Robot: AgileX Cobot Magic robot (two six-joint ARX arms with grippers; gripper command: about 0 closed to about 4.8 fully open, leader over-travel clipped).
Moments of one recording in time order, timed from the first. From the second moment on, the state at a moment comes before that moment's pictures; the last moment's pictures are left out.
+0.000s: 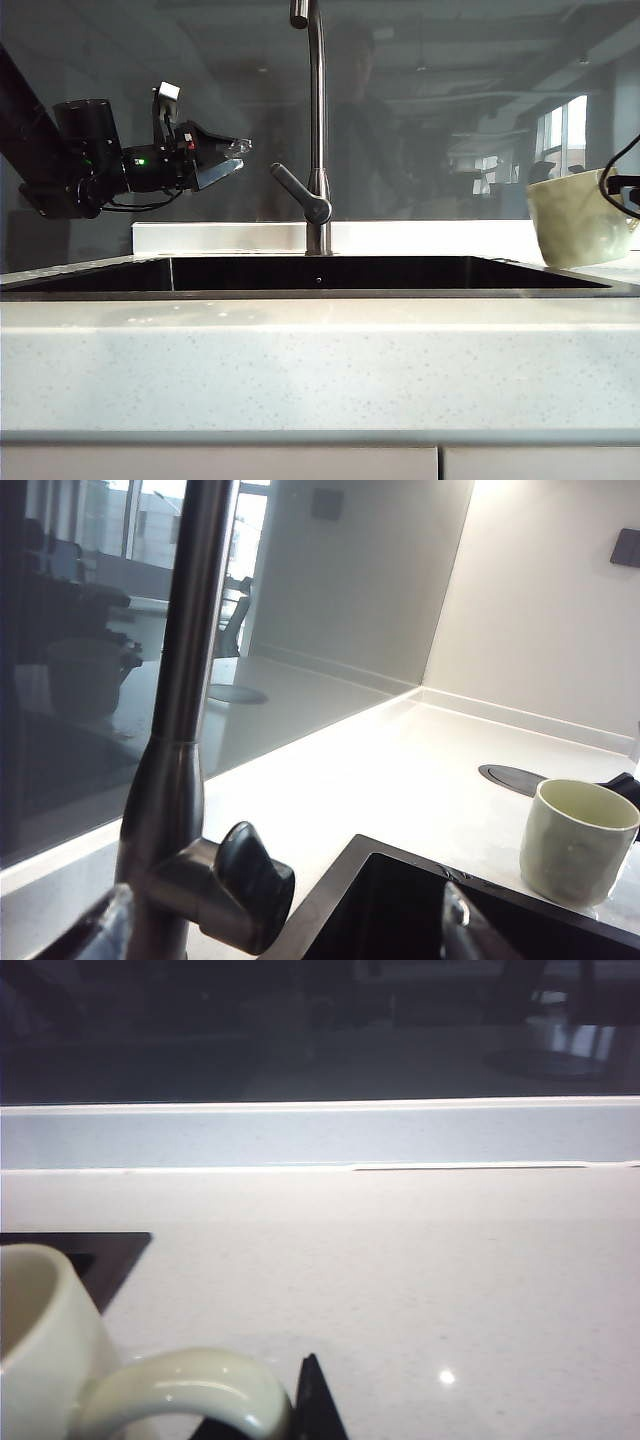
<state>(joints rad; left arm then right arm) -0.05 2.49 1.90 1.10 1.10 -0.58 -0.21 1.76 0.61 1.17 -0.18 0.01</state>
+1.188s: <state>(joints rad) -0.05 2.49 1.90 1.10 1.10 -0.58 -0.18 1.78 0.61 1.18 -0.11 0.03</state>
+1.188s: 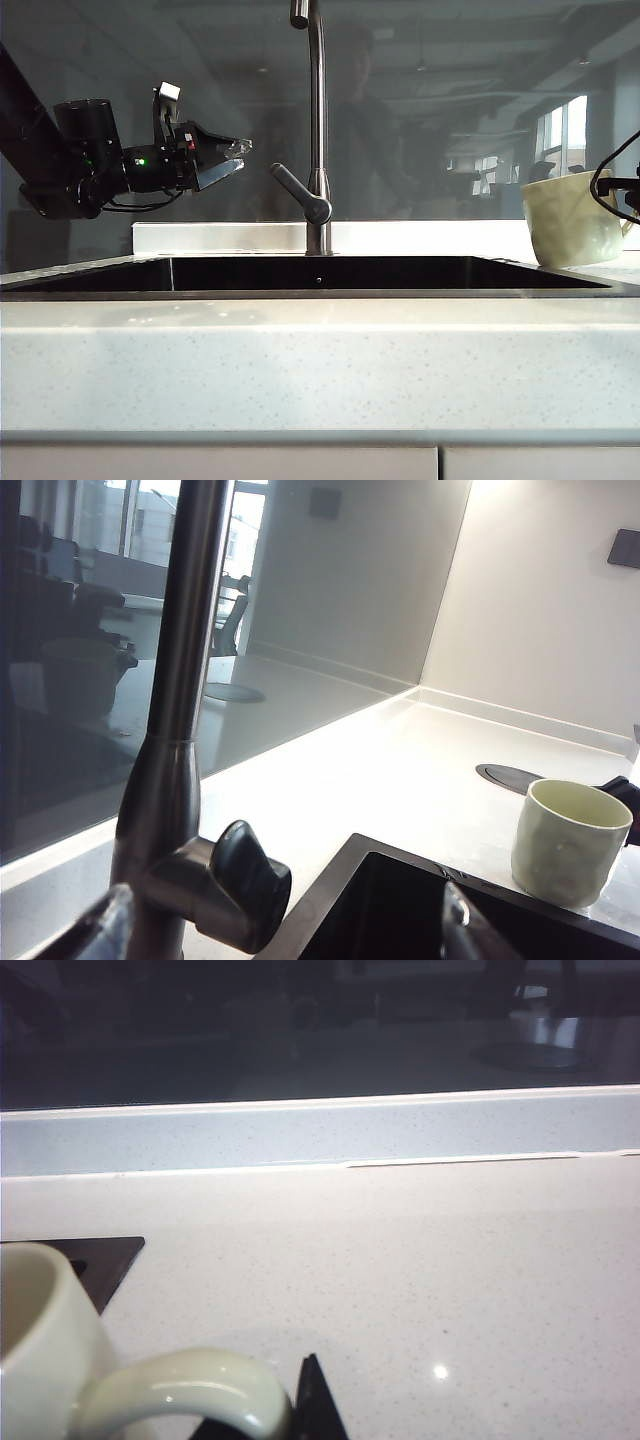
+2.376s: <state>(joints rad) -0.05 2.49 1.90 1.10 1.10 -0.60 -0.20 1.77 0.62 1.06 -0.11 0.03</state>
